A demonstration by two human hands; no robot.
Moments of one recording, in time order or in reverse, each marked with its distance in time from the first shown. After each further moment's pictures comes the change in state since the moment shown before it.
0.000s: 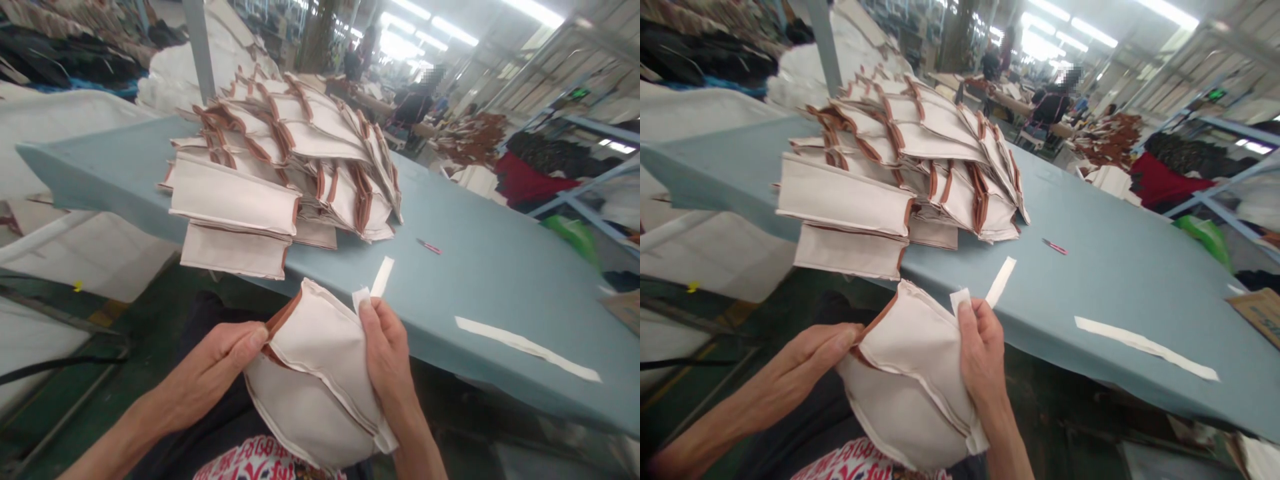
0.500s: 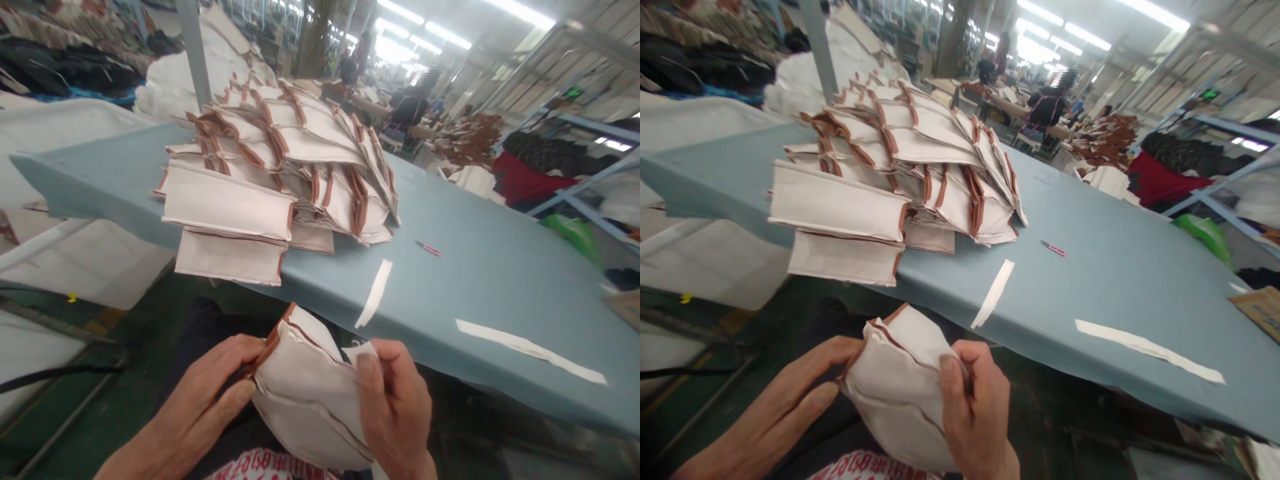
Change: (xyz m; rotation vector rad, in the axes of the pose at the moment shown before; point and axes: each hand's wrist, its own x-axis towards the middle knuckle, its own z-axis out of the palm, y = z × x) left_hand -0.028 -0.015 0.017 0.007 0.086 0.049; right_hand -0.040 0.014 -0.015 -0.456 0.172 -0.552
